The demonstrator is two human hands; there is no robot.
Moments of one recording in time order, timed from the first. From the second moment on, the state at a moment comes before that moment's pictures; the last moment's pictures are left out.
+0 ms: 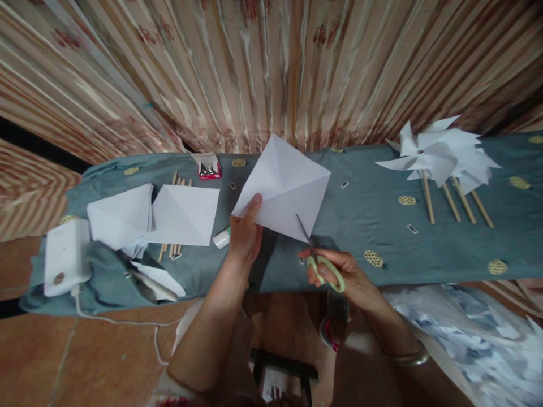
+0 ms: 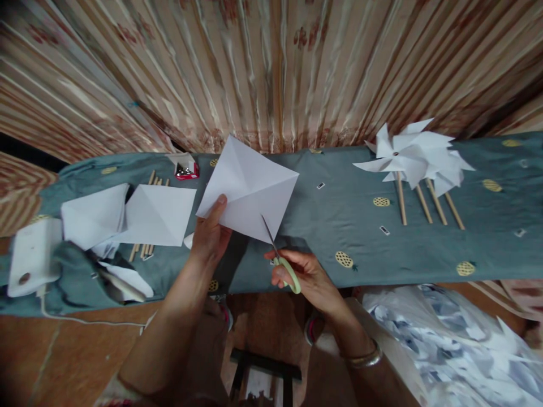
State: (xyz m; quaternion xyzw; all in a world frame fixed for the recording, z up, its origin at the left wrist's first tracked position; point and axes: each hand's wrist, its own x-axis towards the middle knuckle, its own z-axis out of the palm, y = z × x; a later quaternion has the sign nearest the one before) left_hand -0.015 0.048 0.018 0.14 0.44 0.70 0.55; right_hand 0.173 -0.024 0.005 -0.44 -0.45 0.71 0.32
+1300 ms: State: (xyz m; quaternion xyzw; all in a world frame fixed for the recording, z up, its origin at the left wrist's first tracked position) left_hand -0.006 0.040 0.019 0.11 0.44 0.68 0.58; right_hand 0.171 -0.021 0.012 -0.46 -0.44 0.71 0.31
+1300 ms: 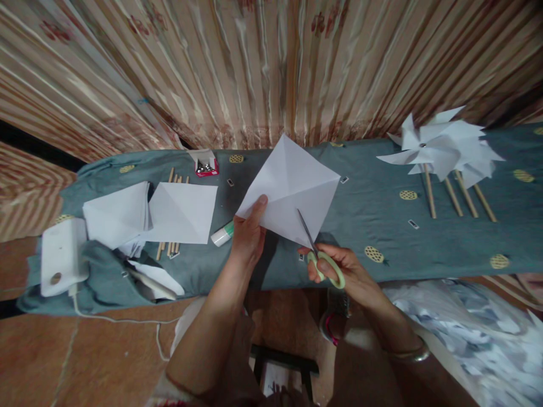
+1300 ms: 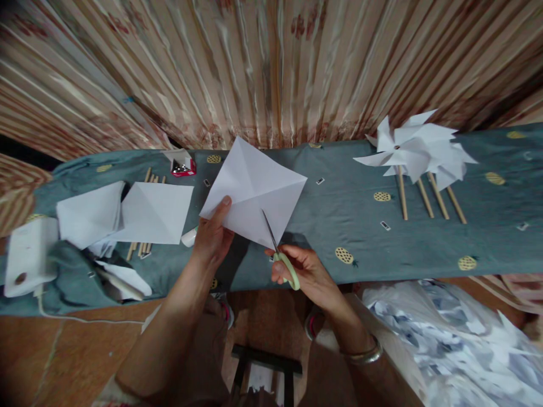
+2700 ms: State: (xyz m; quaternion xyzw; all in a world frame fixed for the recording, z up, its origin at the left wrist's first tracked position) left_hand -0.008 0.041 0.018 0.11 0.44 0.68 0.57; right_hand 0.170 -0.023 0.014 -0.45 -0.42 0.73 0.30
